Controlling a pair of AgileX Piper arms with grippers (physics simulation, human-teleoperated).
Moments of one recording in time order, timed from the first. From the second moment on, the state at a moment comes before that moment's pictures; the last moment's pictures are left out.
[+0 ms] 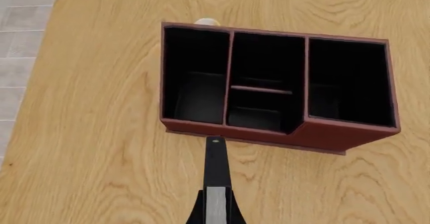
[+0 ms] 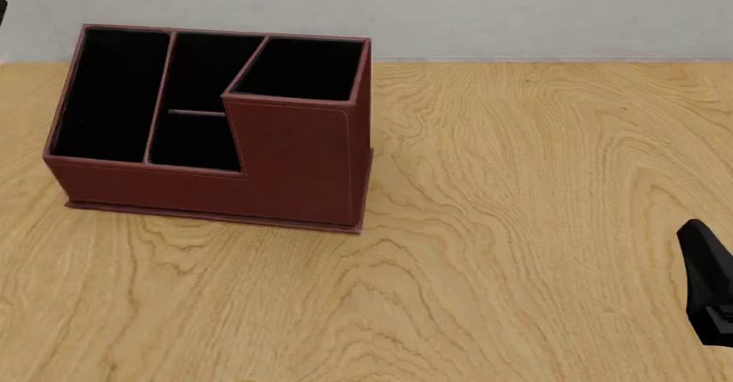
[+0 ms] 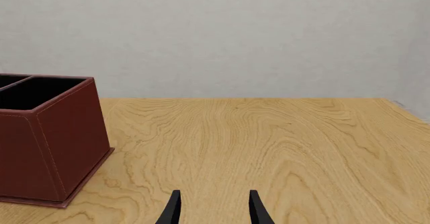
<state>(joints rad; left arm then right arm) 0.07 1.03 -1.47 1.22 0.08 0.00 0.00 -0.01 0.01 0.00</state>
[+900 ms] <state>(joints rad) 0.07 1.24 -1.44 1.01 0.09 0.00 0.00 -0.01 0.01 0.00</state>
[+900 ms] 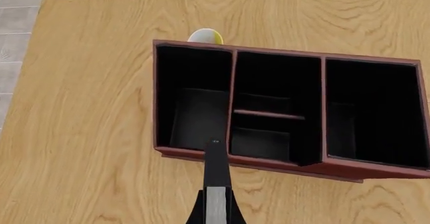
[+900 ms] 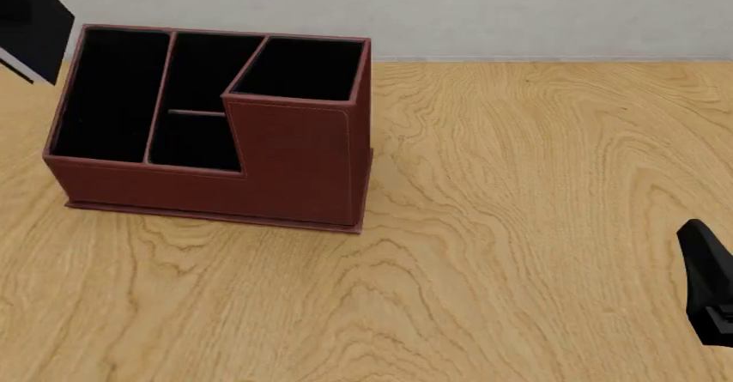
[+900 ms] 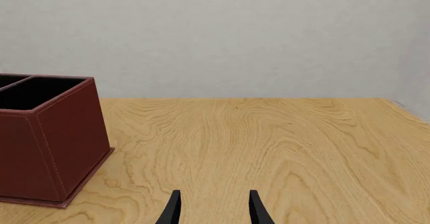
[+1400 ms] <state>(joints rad) 0.12 1.33 -1.46 0.93 0.11 0.00 0.00 -0.01 0.01 0.00</state>
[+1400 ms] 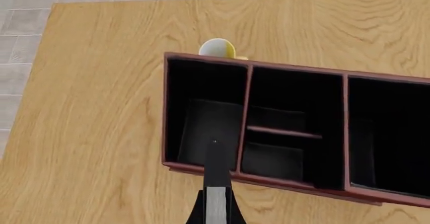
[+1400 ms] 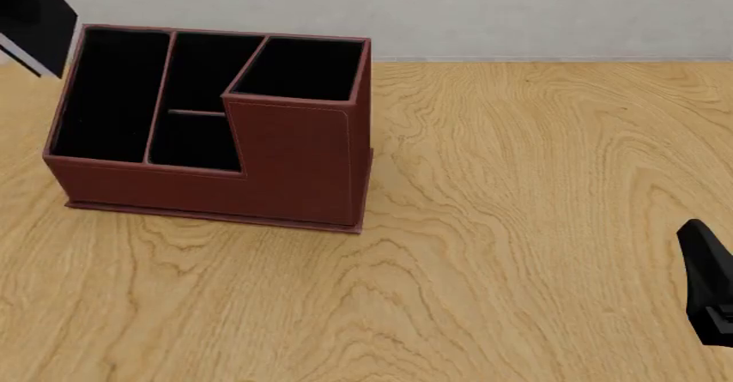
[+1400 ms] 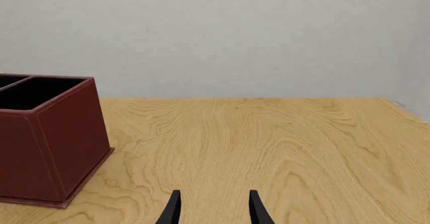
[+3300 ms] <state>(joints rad) 0.15 1.63 -1.44 0.66 0.13 0.00 0.00 -0.01 0.01 0.00</state>
